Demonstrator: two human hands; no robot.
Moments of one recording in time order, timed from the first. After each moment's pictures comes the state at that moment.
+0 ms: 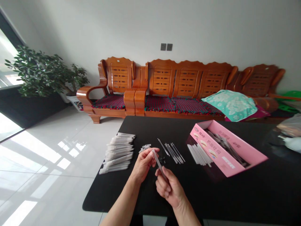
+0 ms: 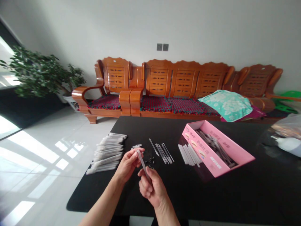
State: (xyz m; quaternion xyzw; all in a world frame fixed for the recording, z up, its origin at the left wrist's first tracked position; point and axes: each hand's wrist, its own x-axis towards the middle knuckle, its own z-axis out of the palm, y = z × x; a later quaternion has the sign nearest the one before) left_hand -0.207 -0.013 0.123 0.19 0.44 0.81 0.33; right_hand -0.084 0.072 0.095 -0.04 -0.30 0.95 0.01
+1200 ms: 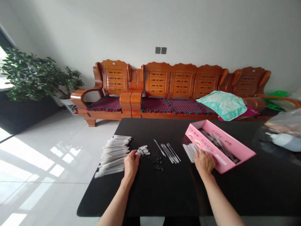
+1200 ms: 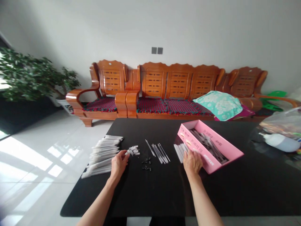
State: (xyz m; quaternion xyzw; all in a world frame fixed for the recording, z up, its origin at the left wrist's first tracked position) left_hand -0.257 -0.027 0.042 0.13 0.83 0.55 0.01; right_hand -0.044 0.296 0.043 -0.41 -0.85 -0.12 0.31
